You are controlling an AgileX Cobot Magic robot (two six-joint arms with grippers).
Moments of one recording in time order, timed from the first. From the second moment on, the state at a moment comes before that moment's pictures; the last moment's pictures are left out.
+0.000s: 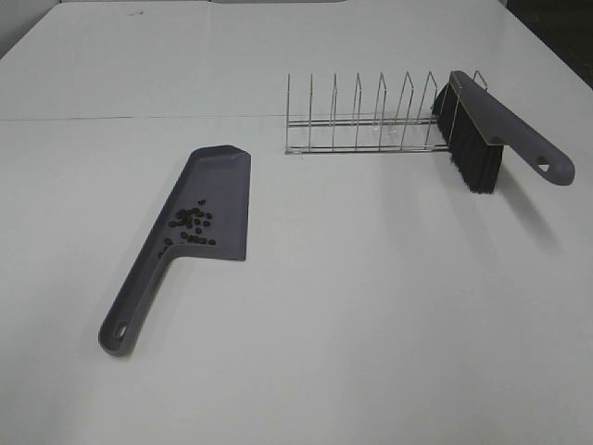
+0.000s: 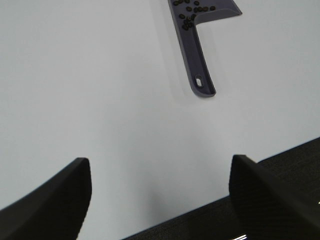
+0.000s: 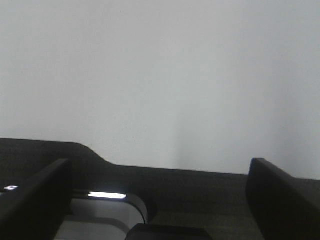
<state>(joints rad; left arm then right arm) -0.43 0.41 -0.54 0.05 1.07 -0.11 0.01 0.59 -0.60 0.06 1.19 -0.01</state>
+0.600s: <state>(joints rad) -0.43 0.35 -0.50 -0.07 1.07 0.15 0.01 0.08 -0.51 0.07 1.08 -0.10</state>
